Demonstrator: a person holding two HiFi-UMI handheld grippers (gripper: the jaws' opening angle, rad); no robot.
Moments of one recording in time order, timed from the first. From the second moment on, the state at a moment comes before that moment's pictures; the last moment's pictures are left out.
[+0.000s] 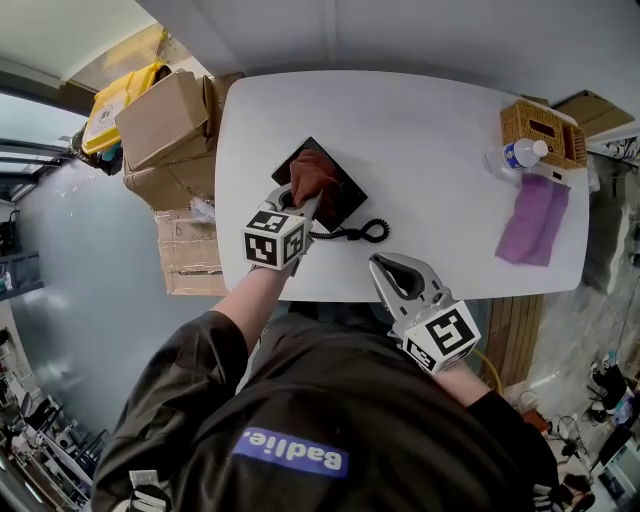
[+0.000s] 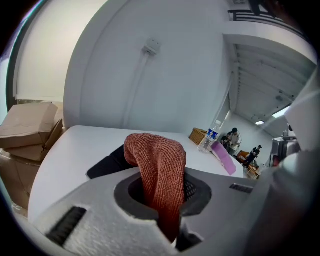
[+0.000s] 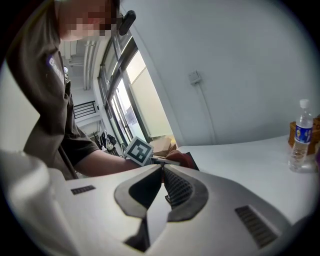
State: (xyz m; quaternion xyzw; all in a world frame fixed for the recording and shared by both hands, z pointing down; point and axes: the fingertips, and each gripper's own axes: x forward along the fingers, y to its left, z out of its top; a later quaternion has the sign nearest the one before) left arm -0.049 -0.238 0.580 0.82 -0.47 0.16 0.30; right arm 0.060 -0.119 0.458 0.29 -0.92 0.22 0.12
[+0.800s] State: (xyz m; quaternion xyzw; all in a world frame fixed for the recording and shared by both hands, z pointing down) left arm 0.003 -0.200 0.578 0.83 -0.41 0.15 0.35; right arm 0.087 -0.122 0.458 0.31 -0.92 0.22 0.10
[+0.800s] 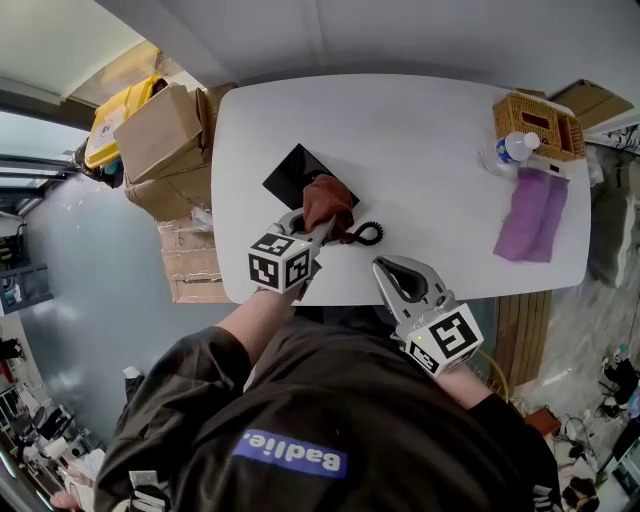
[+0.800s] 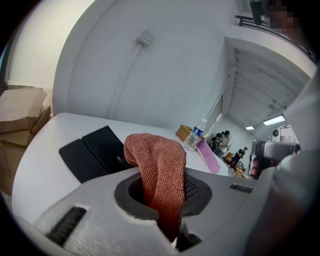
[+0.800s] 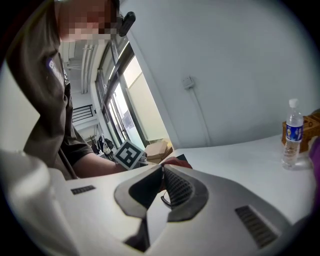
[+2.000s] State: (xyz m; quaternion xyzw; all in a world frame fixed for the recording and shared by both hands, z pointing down) left arm 0.018 -0.235 0.612 0.77 -0.45 0.14 0.43; right arm 0.137 -0.124 0.467 0.31 -0.92 0.24 0.10
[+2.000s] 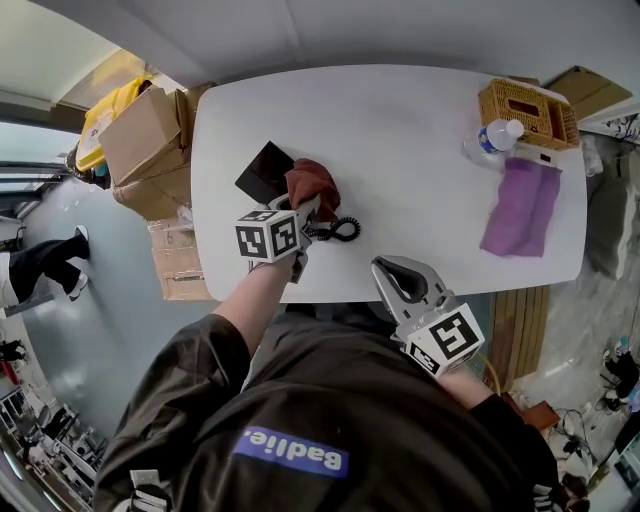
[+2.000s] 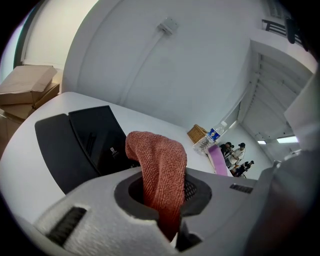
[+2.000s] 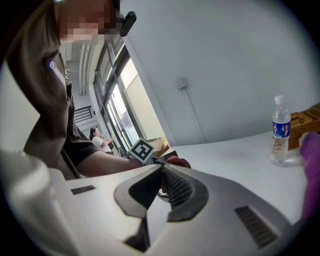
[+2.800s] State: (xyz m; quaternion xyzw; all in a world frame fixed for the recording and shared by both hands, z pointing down) left arm 0.050 -0.159 0.584 0.80 -0.40 0.15 0.42; right arm 0.116 -0.095 0.448 0.29 -0.93 0.22 0.09
